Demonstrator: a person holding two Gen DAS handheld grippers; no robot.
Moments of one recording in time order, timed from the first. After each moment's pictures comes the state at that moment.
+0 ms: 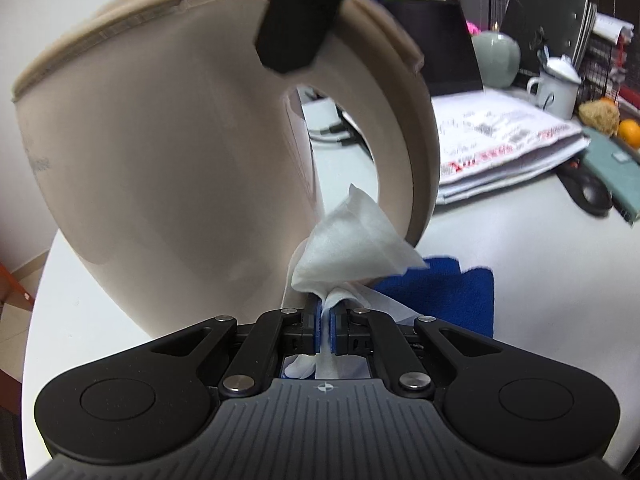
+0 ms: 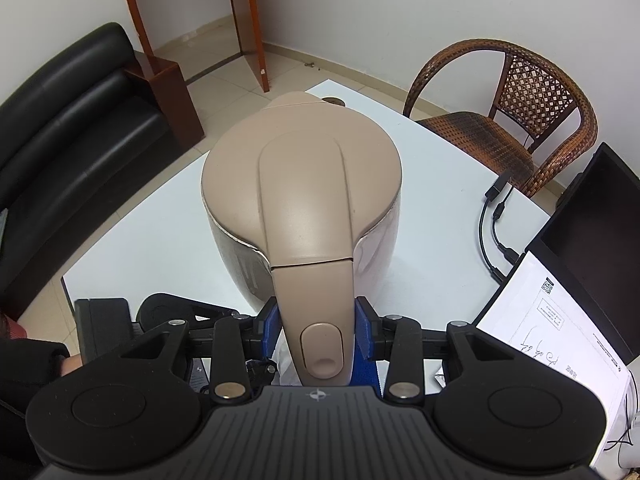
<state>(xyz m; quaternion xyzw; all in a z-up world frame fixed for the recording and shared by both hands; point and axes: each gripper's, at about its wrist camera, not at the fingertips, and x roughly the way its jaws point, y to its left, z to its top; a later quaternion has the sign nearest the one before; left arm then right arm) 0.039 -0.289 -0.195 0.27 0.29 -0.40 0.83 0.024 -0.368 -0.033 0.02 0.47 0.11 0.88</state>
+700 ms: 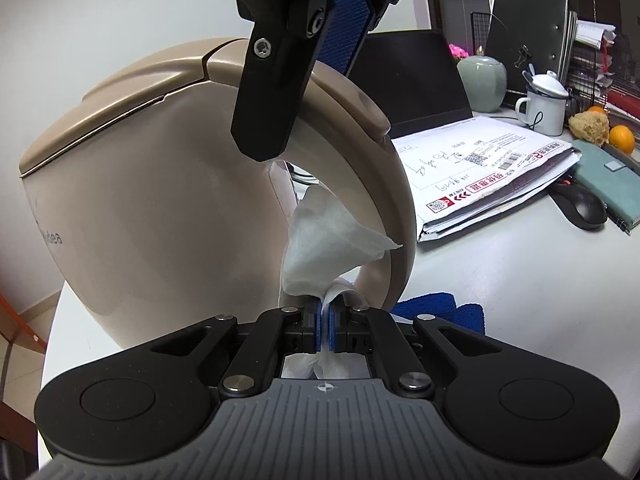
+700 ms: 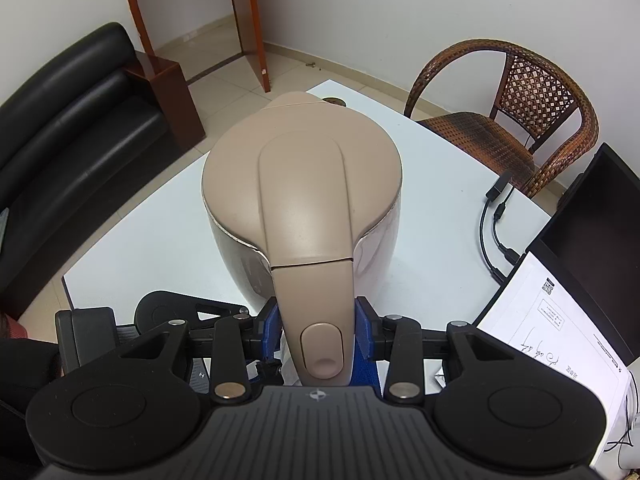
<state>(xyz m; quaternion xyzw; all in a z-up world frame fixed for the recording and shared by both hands) 0.028 -0.296 -0.183 0.27 0.23 -0.41 0.84 0.022 -0.370 -0.034 0.02 0.47 0.11 0.88</state>
